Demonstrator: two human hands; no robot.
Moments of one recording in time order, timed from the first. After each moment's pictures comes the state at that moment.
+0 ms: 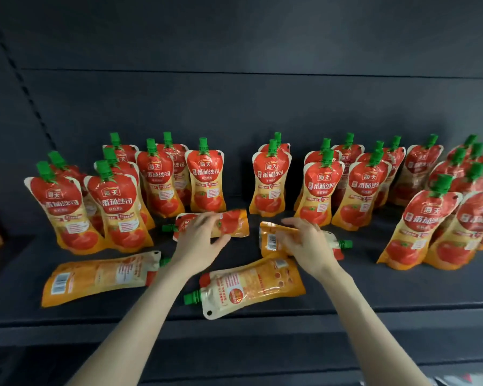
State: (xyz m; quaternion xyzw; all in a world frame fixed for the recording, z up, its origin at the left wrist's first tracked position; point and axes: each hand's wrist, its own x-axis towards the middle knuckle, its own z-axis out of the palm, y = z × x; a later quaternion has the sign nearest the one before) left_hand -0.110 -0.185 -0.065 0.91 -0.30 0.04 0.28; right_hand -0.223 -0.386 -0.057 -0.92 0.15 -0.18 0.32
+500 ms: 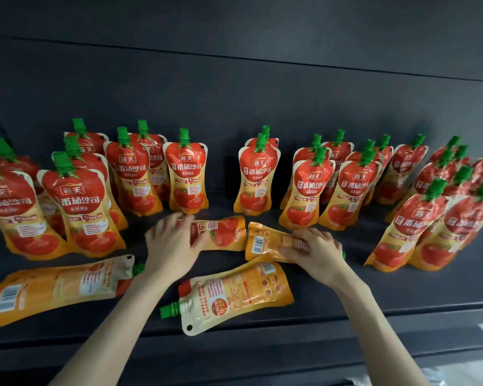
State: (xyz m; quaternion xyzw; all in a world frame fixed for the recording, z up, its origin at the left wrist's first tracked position) left_hand -0.100 -0.188 -0.075 0.96 -0.23 0.07 0.17; right_hand -0.235 -0.427 -0.070 -0.95 0.23 -0.07 0.19
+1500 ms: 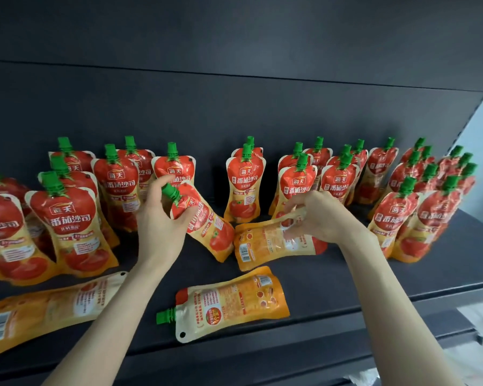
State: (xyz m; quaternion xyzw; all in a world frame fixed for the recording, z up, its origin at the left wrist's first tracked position) left_hand -0.108 -0.191 -0.015 0.77 -0.23 0.17 0.57; right_hand -0.232 -0.415 0.036 -0.97 0.17 -0.07 0.15
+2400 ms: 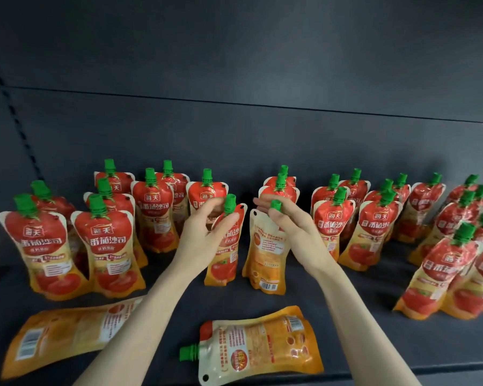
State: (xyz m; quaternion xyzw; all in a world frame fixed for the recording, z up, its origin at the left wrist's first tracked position) left_hand -0.080 -0.201 -0.004 0.71 -0.32 0.05 0.62; right_hand -0.162 -0.365 0.015 -0.76 -0.02 -0.21 0.61
